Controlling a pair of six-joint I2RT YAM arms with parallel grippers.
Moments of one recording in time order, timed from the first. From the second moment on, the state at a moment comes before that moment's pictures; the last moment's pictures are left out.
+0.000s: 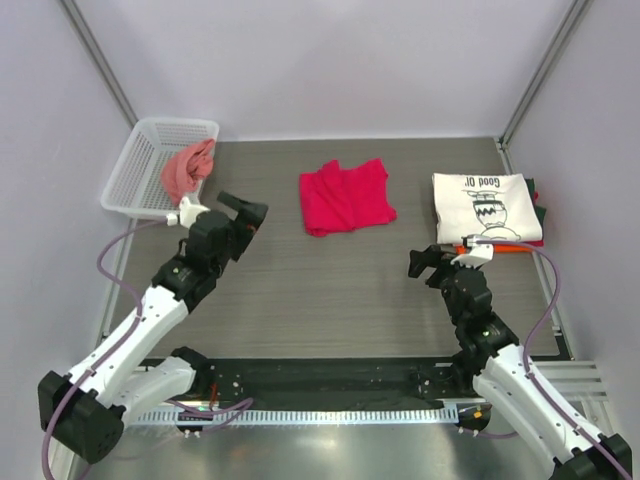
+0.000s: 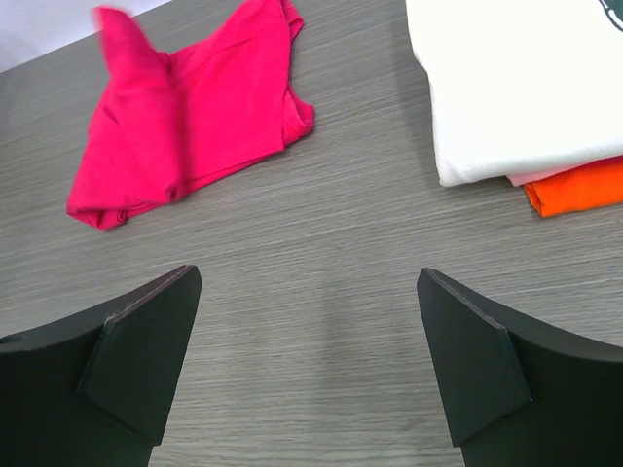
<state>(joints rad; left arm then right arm) -0.49 0.98 0.88 -0.26 -0.33 -1.22 0.40 0.49 0.22 0.04 0.35 0.44</state>
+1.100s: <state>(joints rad) -0.62 1.60 1.22 -0.21 -0.23 -0.70 0.14 1.76 1.09 -0.19 -0.06 0.63</state>
